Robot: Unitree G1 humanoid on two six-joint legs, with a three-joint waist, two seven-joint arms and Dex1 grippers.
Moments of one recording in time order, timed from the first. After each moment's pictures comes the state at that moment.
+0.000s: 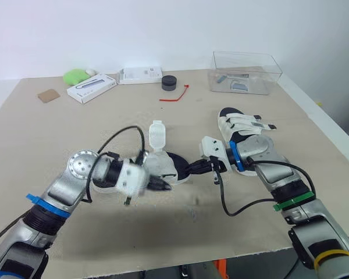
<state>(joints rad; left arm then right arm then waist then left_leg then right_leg) -0.51 0.69 -0.30 -0.11 -0.36 -0.06 -1.26 -0.73 -0.59 0.34 0.25 0.10 0.21 1.35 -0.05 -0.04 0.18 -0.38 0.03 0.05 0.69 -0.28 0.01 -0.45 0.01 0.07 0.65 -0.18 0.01</state>
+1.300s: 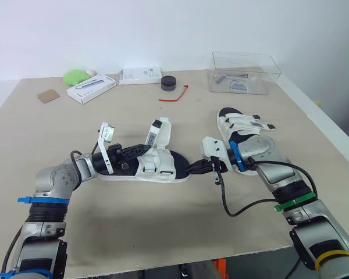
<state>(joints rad) -0.52 0.49 0.11 0.16 -0.86 0.88 -0.88 -0.73 -0.60 0.34 0.24 0.10 0.22 1.35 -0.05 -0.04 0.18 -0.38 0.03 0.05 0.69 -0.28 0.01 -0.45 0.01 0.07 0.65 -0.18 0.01</state>
